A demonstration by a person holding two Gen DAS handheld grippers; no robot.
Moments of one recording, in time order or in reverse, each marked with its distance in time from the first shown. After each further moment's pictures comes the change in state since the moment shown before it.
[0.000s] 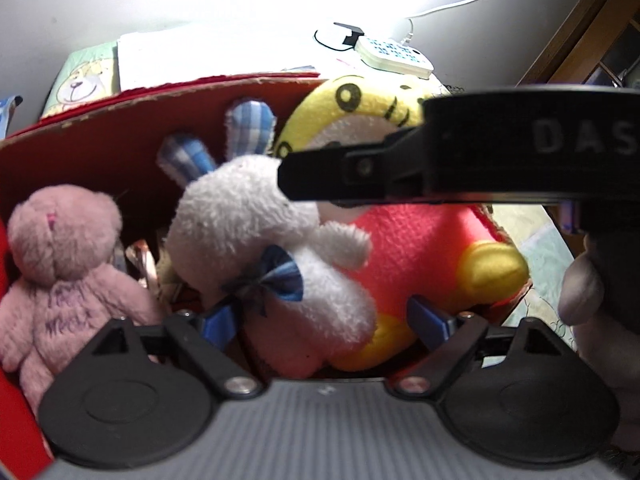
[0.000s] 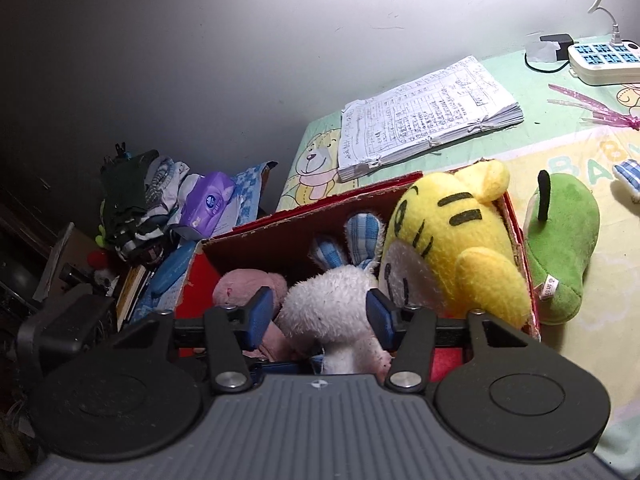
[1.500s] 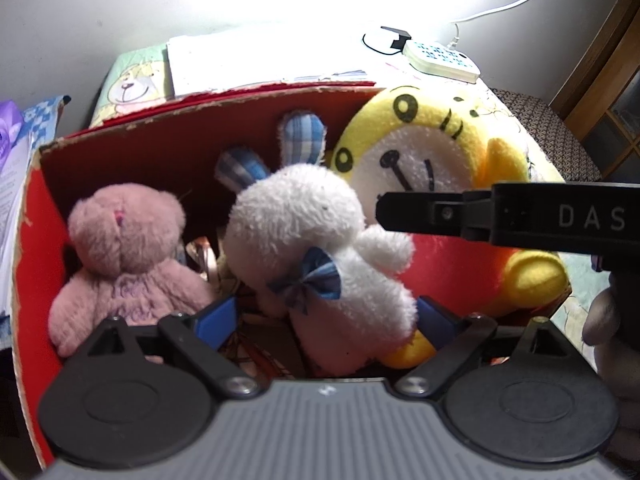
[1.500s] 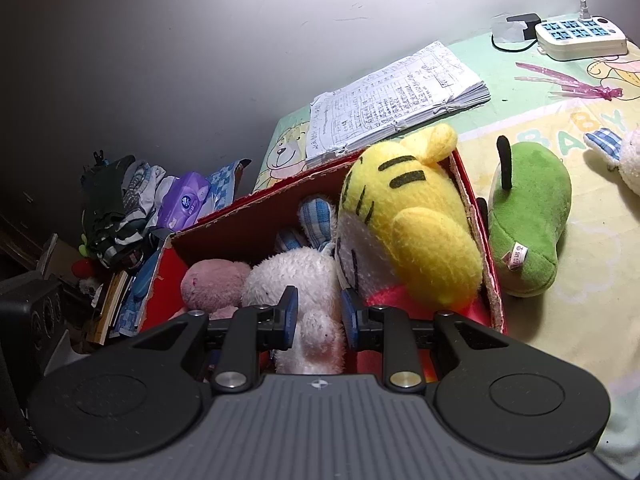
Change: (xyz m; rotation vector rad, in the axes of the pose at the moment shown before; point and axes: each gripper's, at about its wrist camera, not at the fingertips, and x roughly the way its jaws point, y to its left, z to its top) left arm -0.013 0.007 0.000 -0.027 -0.001 0.158; right arm -0.001 -0.018 -0.013 0.045 -0.015 -0.034
